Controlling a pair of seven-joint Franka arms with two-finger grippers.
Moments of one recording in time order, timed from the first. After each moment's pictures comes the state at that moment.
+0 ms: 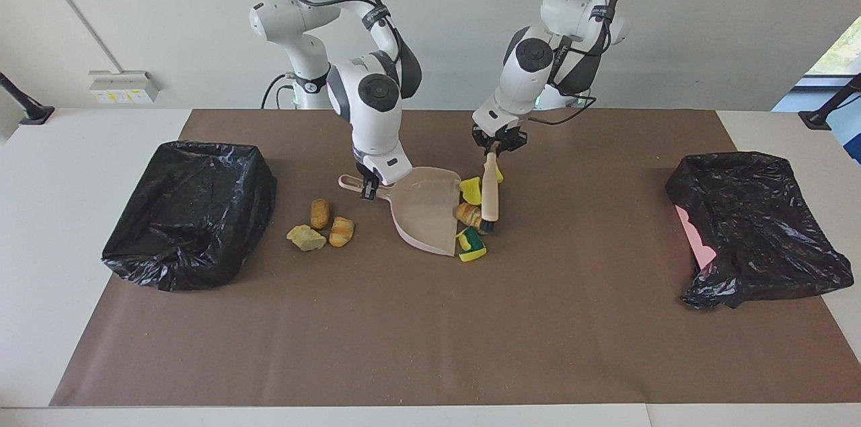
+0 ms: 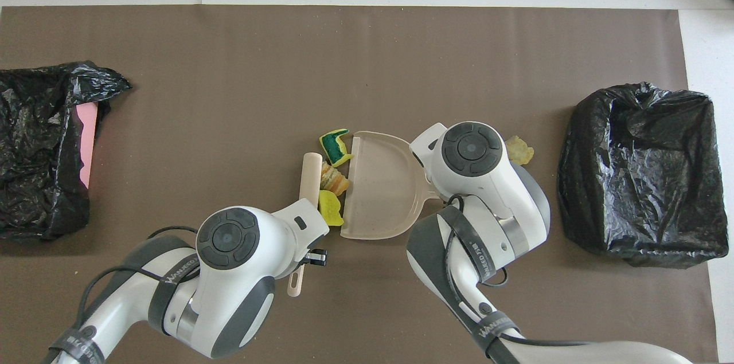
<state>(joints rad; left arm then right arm) -0.66 -0.08 -0.02 -2.33 -0.22 2.21 -0.33 0.55 0.21 -0.10 -1.99 -0.09 2.05 -0.93</state>
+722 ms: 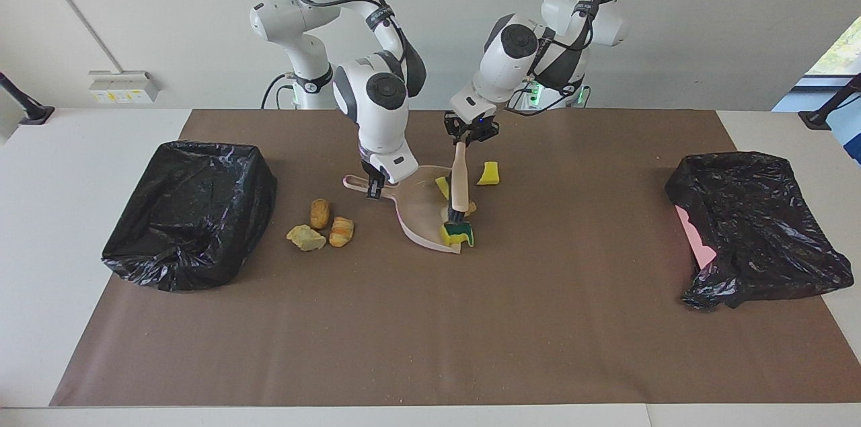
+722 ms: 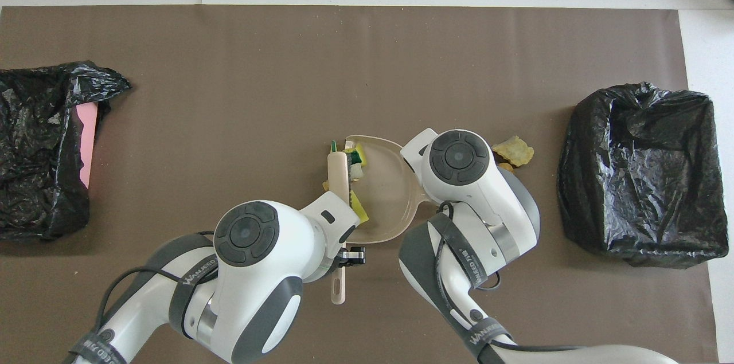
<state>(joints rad) -0.71 -0.05 0.00 -2.19 -0.35 2.10 -0.51 0.57 0.21 -0.10 -1.99 -0.09 2.06 -0.93</state>
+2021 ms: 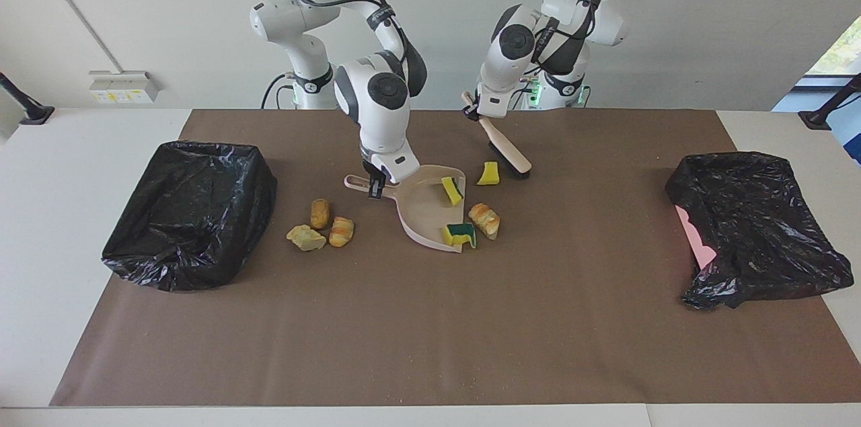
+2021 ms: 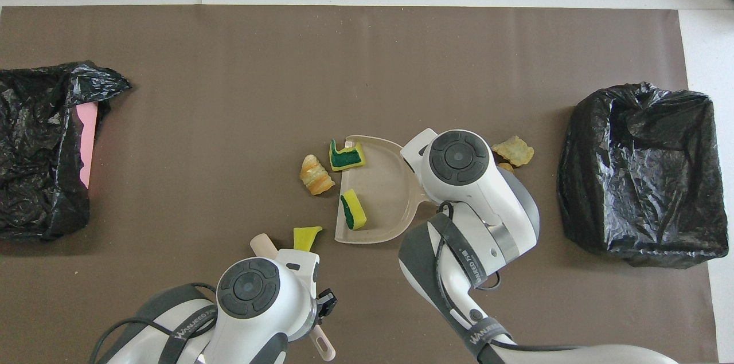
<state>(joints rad) -0.69 -0.19 -0.08 -2.47 -0.35 2.11 -1.13 0.57 0.21 -0.10 -1.99 -0.09 2.06 -0.93</state>
